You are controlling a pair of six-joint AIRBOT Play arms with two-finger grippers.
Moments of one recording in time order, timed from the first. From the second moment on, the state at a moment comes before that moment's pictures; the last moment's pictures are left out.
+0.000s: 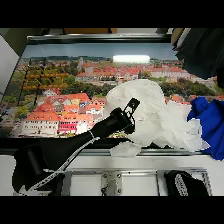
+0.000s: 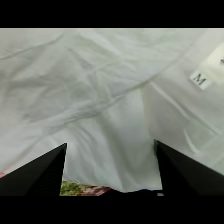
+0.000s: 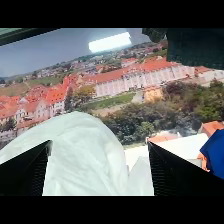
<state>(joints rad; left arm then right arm) -0.98 -1.67 1.37 1.77 -1.03 -2.03 -0.37 -0.67 1.21 -1.21 1.00 1.52</state>
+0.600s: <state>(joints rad) -0.97 -1.68 1.37 1.78 -1.06 -2.05 -0.35 -0.67 1.19 -1.22 1.06 1.52</state>
